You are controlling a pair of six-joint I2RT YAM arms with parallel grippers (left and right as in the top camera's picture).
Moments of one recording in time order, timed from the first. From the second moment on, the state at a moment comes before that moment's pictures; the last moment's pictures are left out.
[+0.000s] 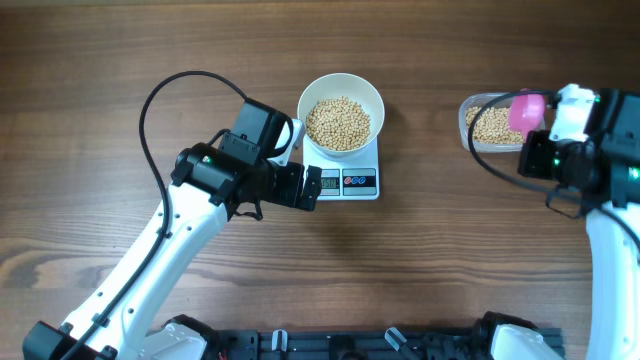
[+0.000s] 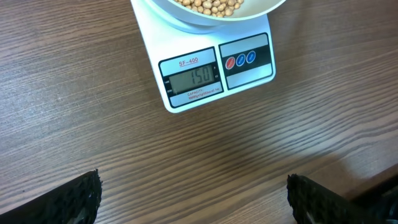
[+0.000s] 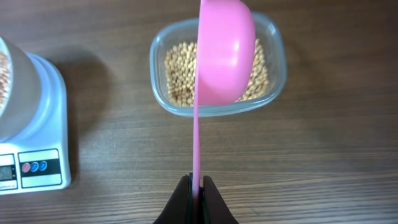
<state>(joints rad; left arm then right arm) -0.47 1.38 1.16 -0.95 0.18 -0.23 -0.25 1.25 1.17 -0.94 -0.14 -0.08</state>
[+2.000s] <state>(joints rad) -0.47 1.38 1.16 -0.95 0.18 -0.23 -0.25 0.75 1.16 -1.33 -0.17 0.07</state>
